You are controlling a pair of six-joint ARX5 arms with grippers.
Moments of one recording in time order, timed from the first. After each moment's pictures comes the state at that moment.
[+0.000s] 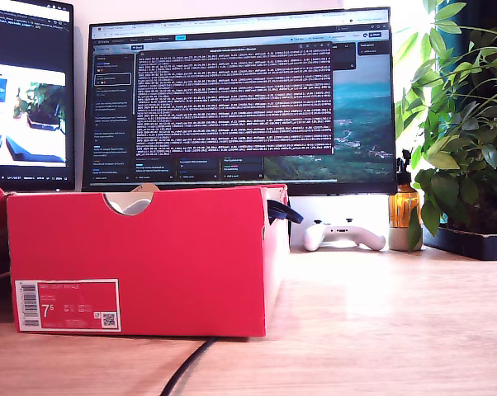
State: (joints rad) left arm -0.17 0.00 0.13 -0.23 0.08 0.03; right arm -0.05 0.32 0.06 0.16 -0.17 -0.08
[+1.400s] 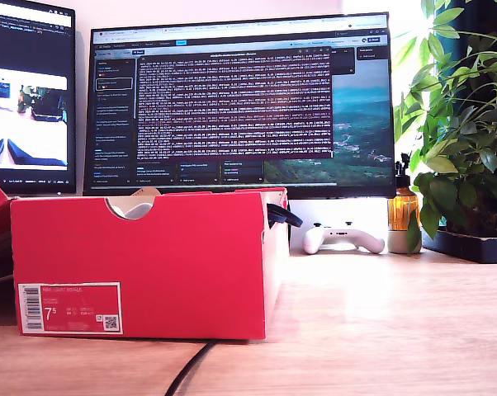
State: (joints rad) left arm -0.17 0.00 0.06 -0.37 -0.01 -0.14; right arm -0.07 0.01 0.05 -0.25 -0.23 -0.03
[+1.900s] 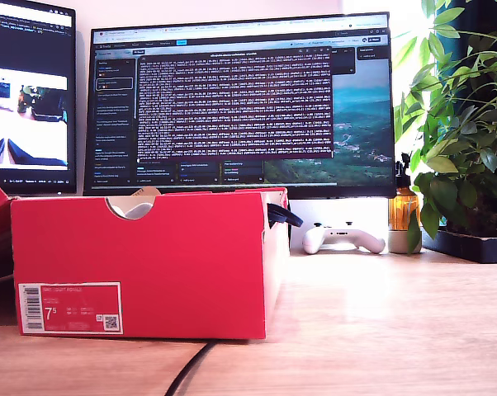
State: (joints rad) left arm -0.09 0.00 0.06 -0.37 0.00 -0.14; right arm -0.07 0.01 0.05 -0.25 -0.23 -0.03
